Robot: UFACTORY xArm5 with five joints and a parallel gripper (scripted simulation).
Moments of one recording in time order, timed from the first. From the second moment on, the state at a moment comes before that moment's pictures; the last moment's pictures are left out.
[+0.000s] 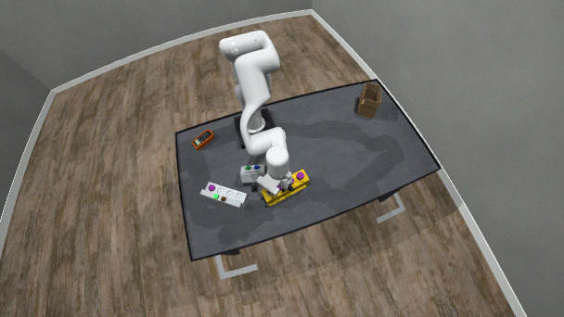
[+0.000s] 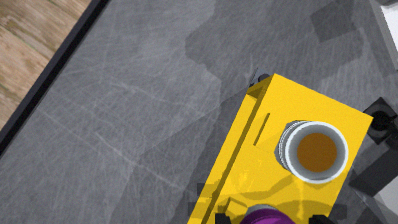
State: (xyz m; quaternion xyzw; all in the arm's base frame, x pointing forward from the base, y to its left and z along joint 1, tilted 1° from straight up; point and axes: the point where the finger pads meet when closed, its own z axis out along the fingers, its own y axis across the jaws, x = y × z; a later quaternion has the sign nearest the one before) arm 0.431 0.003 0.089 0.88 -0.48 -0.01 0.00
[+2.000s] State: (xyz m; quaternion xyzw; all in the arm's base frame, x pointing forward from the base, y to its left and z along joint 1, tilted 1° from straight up) arm 0.431 0.003 0.088 0.55 -0.84 0.00 0.01
